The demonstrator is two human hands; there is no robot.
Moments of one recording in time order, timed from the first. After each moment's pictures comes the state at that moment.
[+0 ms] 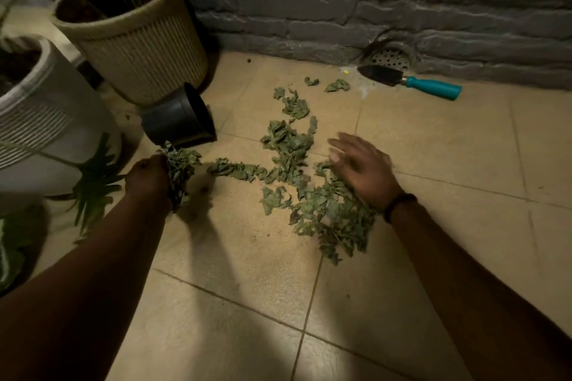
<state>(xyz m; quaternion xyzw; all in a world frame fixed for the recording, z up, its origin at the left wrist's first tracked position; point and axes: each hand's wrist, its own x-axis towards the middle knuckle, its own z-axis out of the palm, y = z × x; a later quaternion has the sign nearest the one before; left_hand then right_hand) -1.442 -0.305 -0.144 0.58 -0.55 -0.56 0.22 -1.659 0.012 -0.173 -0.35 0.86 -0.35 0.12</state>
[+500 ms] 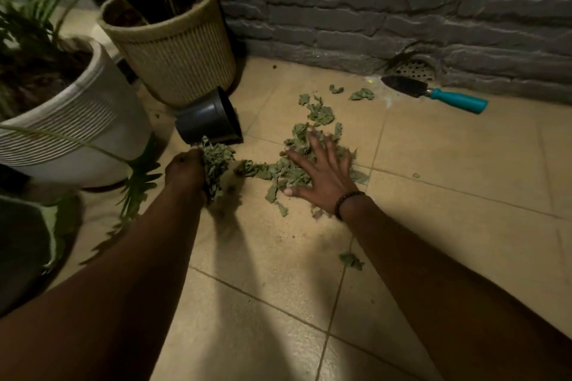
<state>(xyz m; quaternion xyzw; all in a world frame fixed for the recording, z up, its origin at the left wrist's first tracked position) -1.442 -0.362 -0.190 0.56 -0.49 -0.63 0.21 -1.612 -0.085 -0.188 -0.48 0.87 -0.14 0.07</state>
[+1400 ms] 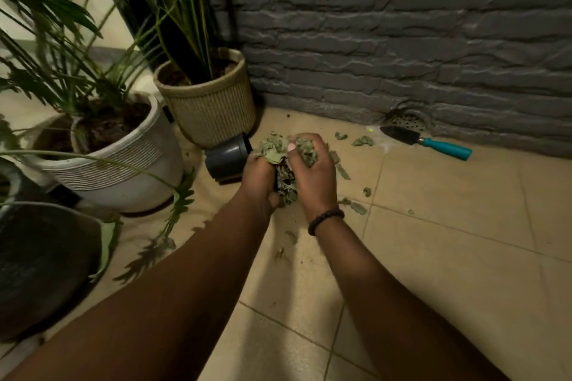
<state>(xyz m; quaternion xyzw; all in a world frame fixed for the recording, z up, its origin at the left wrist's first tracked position) -1.501 -0.186 -0.028 0.34 -0.43 -0.82 0.19 -1.534 -0.105 -0.033 -0.23 0.66 -0.71 0.06</state>
